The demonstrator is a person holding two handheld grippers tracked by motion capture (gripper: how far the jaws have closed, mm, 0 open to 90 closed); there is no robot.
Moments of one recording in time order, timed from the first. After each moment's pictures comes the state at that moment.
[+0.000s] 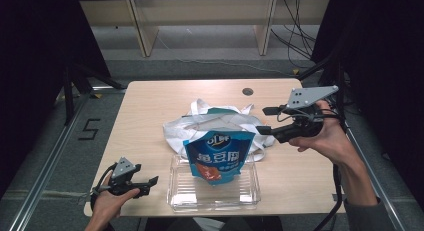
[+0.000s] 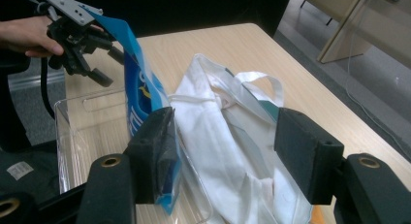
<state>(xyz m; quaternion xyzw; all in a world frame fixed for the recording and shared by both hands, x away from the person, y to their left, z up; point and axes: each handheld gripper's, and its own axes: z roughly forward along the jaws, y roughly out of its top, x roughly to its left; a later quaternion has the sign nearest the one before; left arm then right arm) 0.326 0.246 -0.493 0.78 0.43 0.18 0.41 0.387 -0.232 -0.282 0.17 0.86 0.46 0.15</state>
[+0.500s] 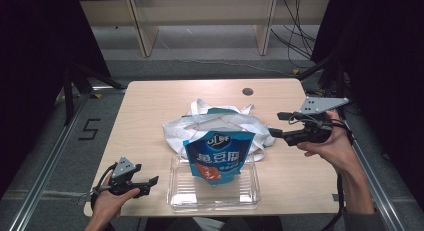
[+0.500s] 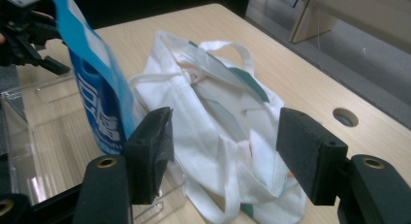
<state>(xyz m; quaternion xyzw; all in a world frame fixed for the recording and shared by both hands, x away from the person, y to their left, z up) 0.327 0.246 -0.493 0.78 0.43 0.18 0.41 0.394 -0.267 -0.322 0.24 0.84 0.45 0.17</state>
